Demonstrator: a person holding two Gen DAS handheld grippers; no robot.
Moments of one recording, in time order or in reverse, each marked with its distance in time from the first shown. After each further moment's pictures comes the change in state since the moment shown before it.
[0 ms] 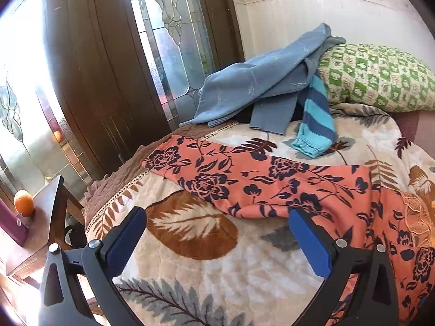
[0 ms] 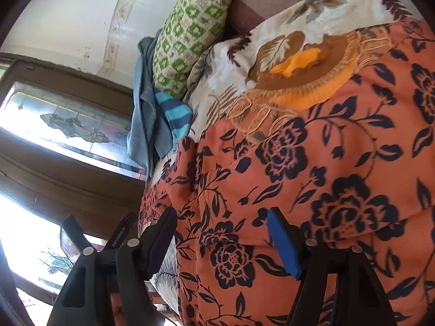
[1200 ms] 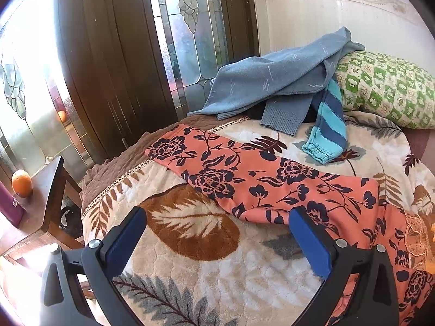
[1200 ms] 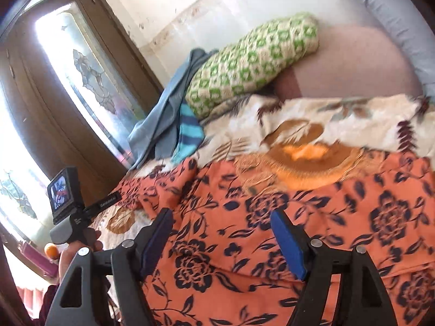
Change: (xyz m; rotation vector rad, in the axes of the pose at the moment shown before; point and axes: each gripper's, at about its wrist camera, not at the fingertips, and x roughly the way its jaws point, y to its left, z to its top) left arm 0.008 0.001 0.004 -0.089 0.037 0.009; right arm -0.109 0.025 -0.004 -0.508 -0.308 -0.200
